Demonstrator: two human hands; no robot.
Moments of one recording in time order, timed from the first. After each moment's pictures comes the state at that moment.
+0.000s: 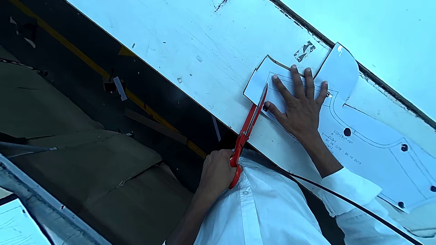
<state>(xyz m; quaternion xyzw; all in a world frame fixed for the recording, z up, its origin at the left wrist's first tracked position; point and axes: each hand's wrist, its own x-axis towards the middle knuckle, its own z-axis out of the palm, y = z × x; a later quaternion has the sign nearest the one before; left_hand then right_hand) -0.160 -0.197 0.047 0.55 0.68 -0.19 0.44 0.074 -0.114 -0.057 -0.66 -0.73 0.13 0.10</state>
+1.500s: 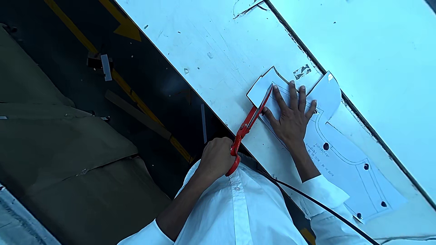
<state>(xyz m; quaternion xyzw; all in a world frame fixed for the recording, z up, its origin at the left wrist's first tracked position) -0.144 -0.180 0.043 0.57 0.67 -0.17 0.45 0.073 -0.113 -0.059 -0.67 -0.73 0.11 0.09</state>
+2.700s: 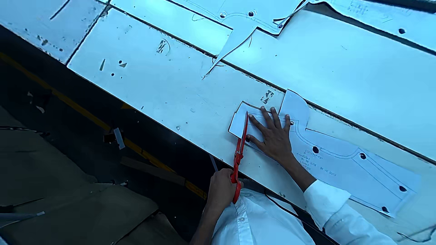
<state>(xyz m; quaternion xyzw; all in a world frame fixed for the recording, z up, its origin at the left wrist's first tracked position) -0.143 -0.166 0.033 0.56 0.66 -0.20 0.46 0.071 -0.114 -0.063 -0.67 -0.72 0.12 0.12</state>
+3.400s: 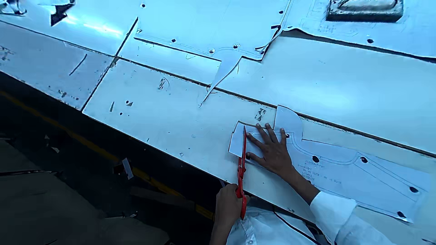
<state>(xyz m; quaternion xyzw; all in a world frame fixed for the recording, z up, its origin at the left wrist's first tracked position) -0.137 -0.152 0.035 0.58 0.65 -0.22 0.45 0.068 -0.117 -0.065 -0.67 -0.72 0.11 0.14</state>
